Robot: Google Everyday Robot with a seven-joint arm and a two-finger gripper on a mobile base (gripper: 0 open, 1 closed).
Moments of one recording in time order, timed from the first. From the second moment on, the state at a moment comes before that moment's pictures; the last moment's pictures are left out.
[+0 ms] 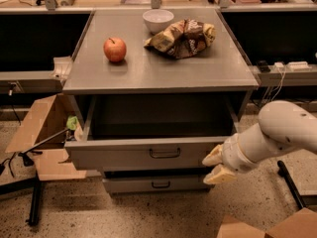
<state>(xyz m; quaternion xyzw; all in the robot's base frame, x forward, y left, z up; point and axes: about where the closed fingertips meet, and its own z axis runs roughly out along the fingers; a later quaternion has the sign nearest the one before) 0.446 -0.169 0.656 -0.64 0.73 0.16 0.20</state>
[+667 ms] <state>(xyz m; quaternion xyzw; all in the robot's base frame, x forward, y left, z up) 0.507 -0.168 0.663 -0.65 0.71 0.12 0.26</state>
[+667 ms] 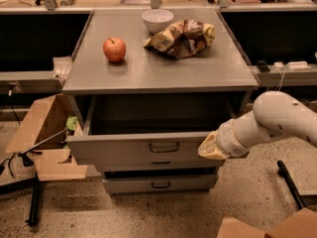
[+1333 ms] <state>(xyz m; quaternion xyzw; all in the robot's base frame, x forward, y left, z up) 0.538 -0.178 0.661 -0.61 0.73 0.10 0.29</state>
